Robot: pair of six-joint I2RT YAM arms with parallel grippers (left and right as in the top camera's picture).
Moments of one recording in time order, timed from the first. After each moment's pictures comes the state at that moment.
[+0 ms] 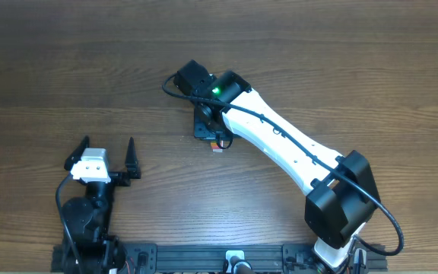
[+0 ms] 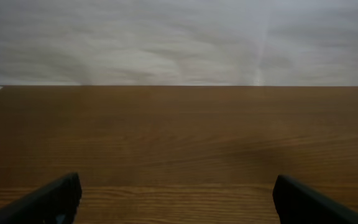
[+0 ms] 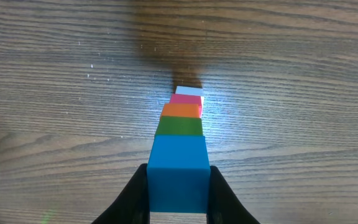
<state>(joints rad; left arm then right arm) -0.02 0.01 0.01 -0.08 0.01 -0.02 0.74 1.89 1.63 -1.18 0.02 0.73</state>
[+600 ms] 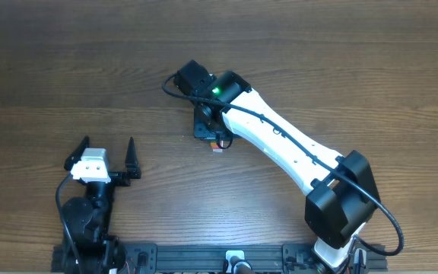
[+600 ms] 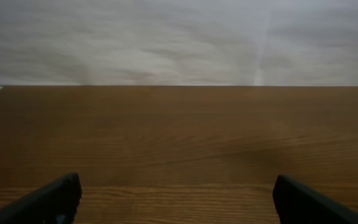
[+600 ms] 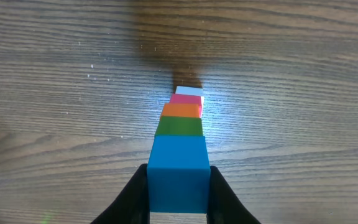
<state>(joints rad) -0.02 0.01 0.01 -0.08 0.01 -0.02 0.74 1.89 1.63 -1.18 0.02 0.74</state>
